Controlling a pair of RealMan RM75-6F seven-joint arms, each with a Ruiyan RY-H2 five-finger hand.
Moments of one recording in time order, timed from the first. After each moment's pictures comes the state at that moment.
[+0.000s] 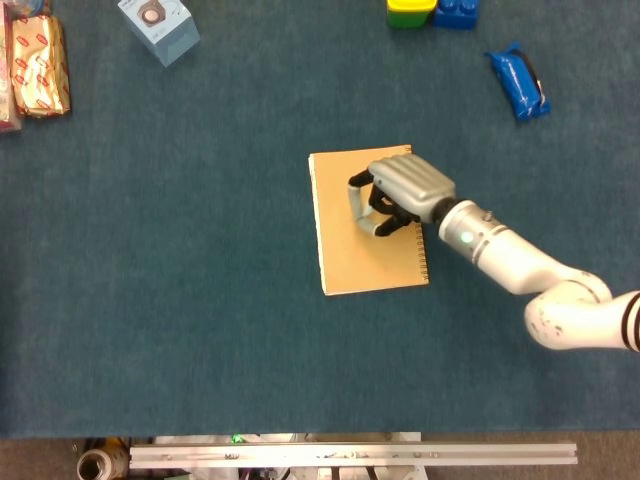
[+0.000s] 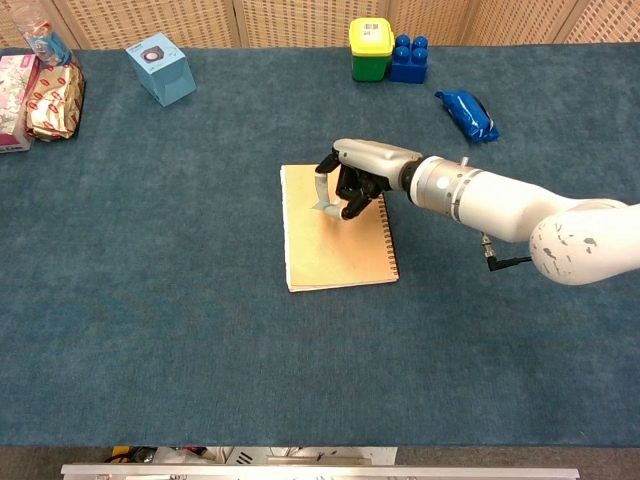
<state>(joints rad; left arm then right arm) -0.04 -1.10 -0.03 -1.61 1.40 1.45 0.03 0.90 -1.71 0.21 -1.26 -1.18 0.55 0.16</state>
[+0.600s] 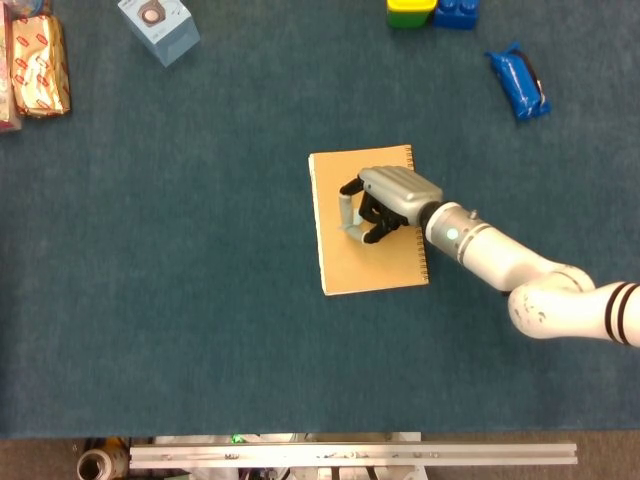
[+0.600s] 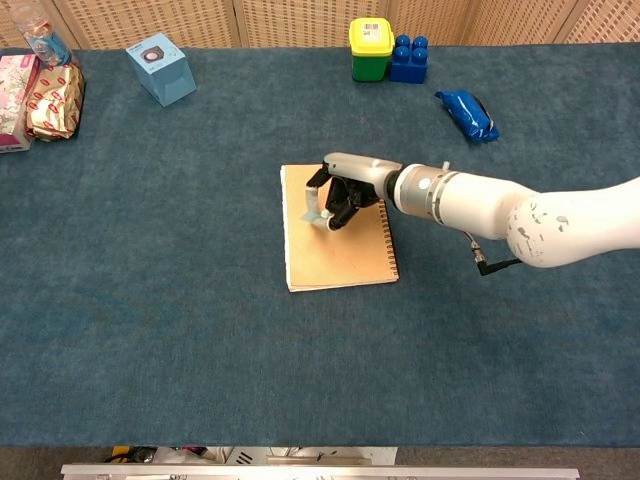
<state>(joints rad) -0.04 -1.11 -0.03 -1.60 1.40 1.45 0.01 0.96 -1.72 0.21 -1.24 -1.01 0.45 0.15</state>
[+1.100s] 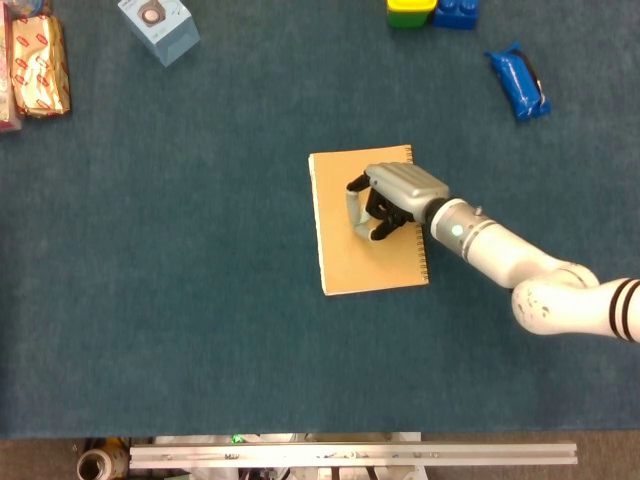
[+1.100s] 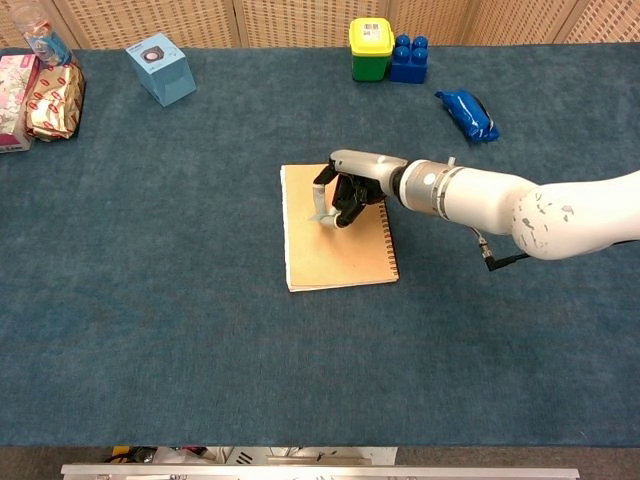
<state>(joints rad) -0.04 -1.10 -0.03 -1.59 1.40 1.45 0.00 0.98 -1.70 0.19 -1.26 -0.94 0.46 0.11</state>
